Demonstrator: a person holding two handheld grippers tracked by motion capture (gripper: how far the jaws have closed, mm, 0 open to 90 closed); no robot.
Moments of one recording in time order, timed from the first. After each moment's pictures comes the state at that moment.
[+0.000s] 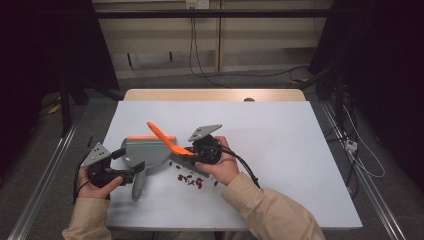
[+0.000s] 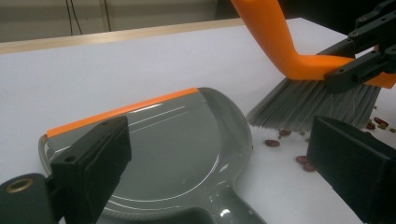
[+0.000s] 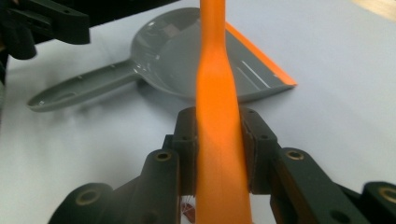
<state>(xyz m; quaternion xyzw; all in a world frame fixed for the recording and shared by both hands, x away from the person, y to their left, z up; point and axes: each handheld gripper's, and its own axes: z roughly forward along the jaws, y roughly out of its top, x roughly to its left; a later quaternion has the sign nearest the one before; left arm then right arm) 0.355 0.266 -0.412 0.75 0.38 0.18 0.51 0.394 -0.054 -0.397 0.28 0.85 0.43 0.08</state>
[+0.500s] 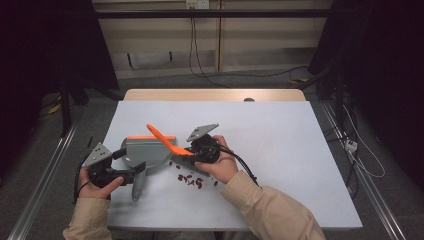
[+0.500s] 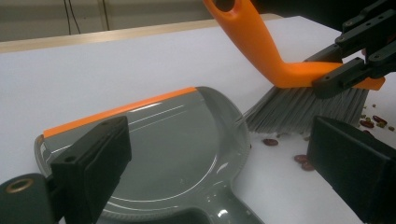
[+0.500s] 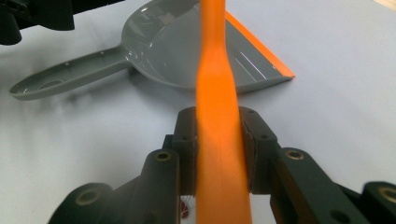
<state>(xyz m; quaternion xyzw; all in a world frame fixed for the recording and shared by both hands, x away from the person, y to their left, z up) 0.355 0.264 -0.412 0.75 0.38 0.18 0.51 0.399 -0.045 -0.403 0.27 0.86 0.43 0.08</state>
